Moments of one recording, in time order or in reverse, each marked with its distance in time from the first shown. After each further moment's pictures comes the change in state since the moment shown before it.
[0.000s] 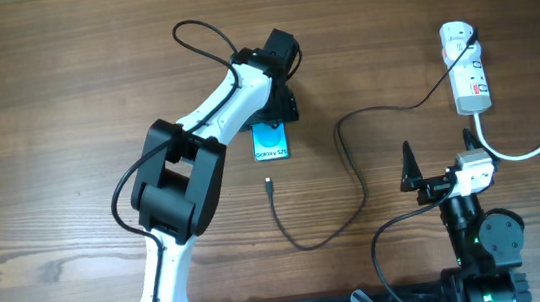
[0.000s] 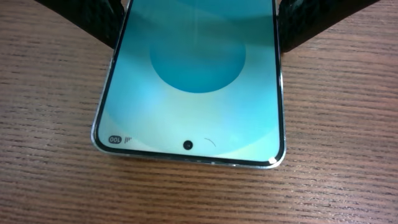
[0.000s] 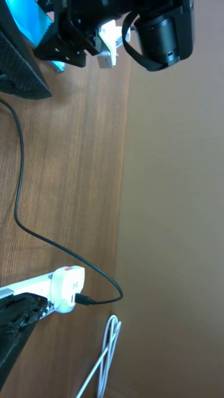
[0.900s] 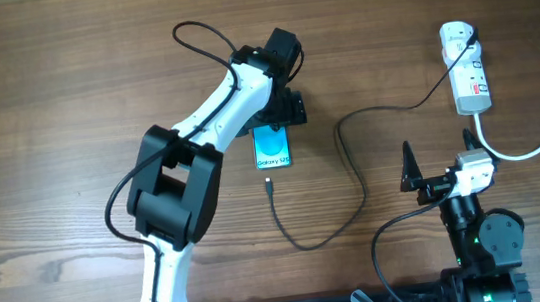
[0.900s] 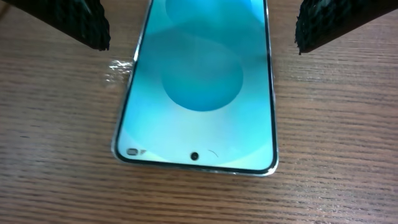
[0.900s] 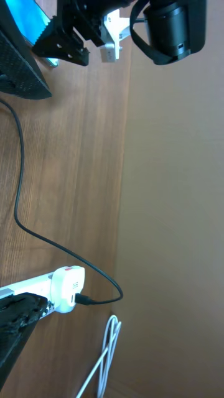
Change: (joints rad) left arm -0.012 -0.043 0.003 -0.077 0.033 -0.011; right arm 0.000 0.000 0.000 0.000 0.000 0.000
